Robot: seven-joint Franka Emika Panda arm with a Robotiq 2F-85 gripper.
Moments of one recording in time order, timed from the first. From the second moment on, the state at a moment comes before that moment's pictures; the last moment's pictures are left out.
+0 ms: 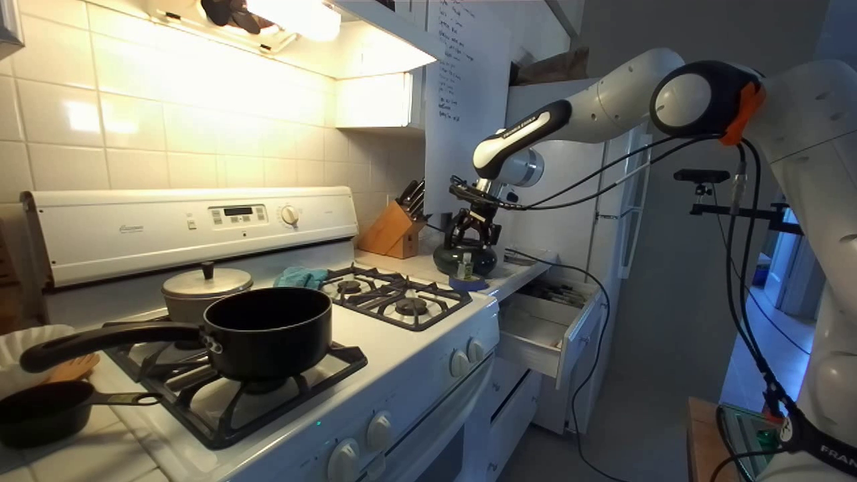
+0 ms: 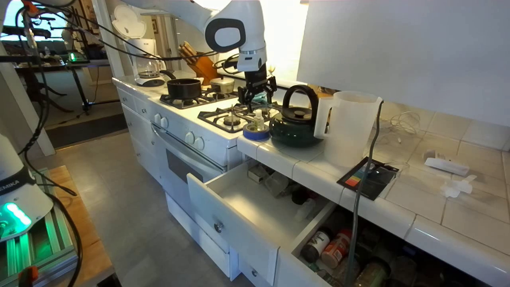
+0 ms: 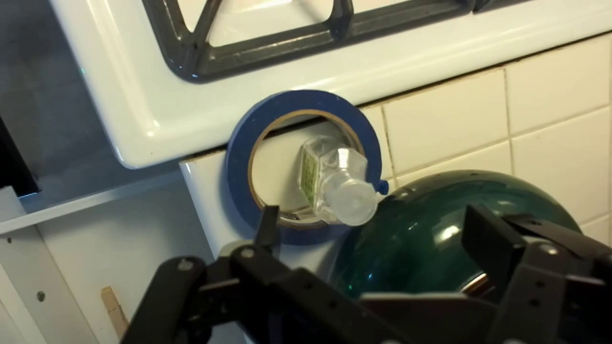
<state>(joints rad) -0.19 0.51 -0.25 -1.54 0.31 2.27 1.27</state>
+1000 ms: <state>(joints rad) -0.18 0.56 -0.25 -1.54 0.27 2.26 1.31</state>
